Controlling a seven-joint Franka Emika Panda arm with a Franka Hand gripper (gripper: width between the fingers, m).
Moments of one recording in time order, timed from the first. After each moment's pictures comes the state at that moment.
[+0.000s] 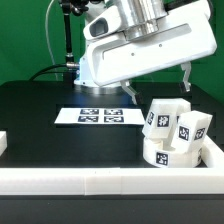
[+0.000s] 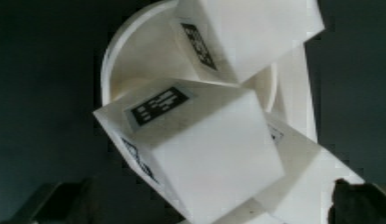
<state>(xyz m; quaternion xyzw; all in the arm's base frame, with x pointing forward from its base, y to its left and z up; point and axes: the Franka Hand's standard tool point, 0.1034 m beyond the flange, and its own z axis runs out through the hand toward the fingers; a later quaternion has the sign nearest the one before) 0.559 0.060 0.104 -0.98 0.10 -0.06 0.16</state>
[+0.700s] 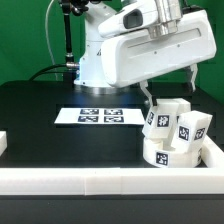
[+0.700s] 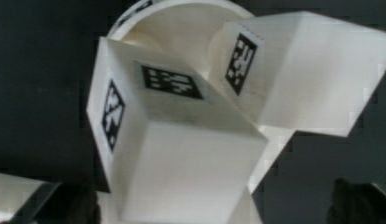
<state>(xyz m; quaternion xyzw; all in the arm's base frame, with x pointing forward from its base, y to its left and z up) 0.559 0.077 0.101 -0.97 -0.22 -0.08 0.11</state>
